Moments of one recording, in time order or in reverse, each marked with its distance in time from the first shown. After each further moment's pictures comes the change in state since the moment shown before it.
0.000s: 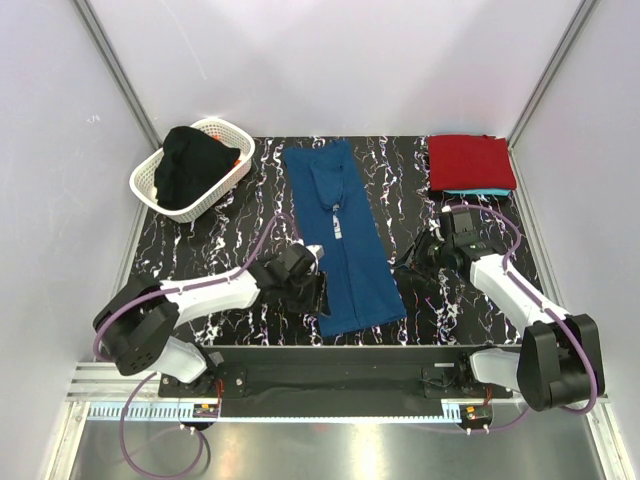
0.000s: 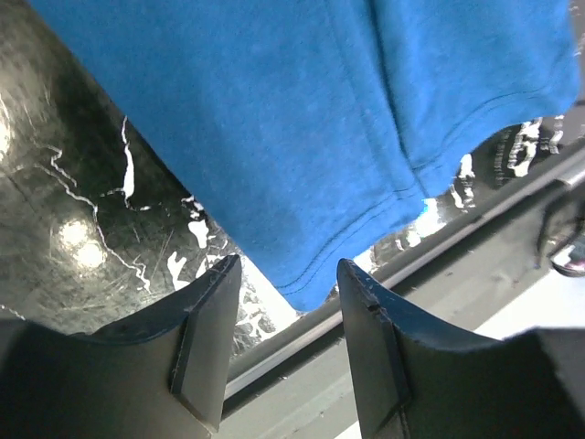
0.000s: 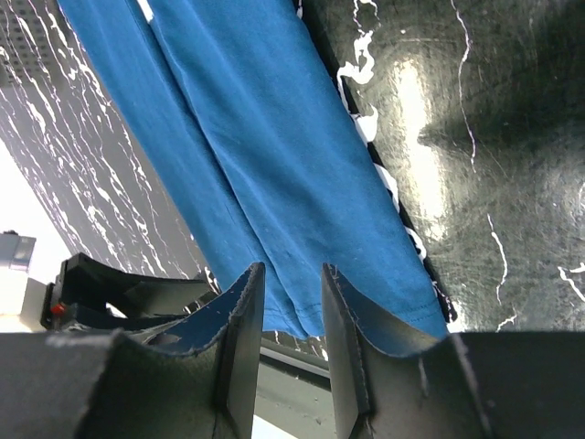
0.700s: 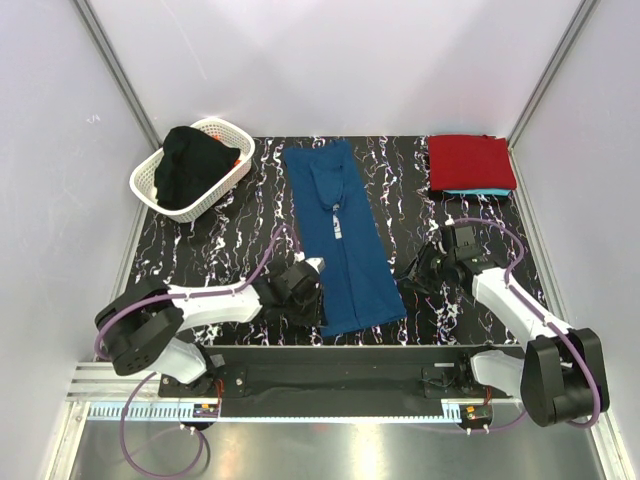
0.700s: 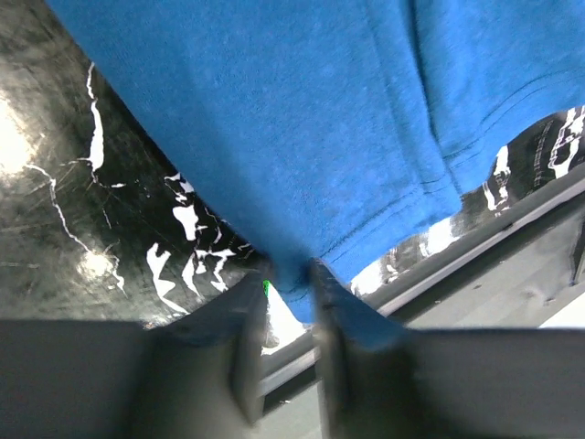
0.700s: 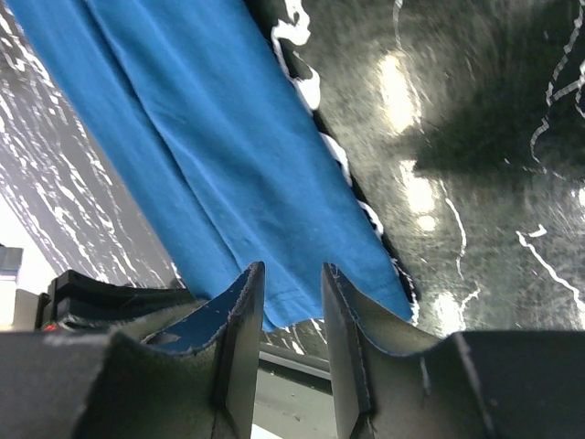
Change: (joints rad) left arm -0.120 -0.005 -0.105 0.119 -0.125 -0.097; right arm 0.000 -0.079 -0.106 0.001 0.034 0.007
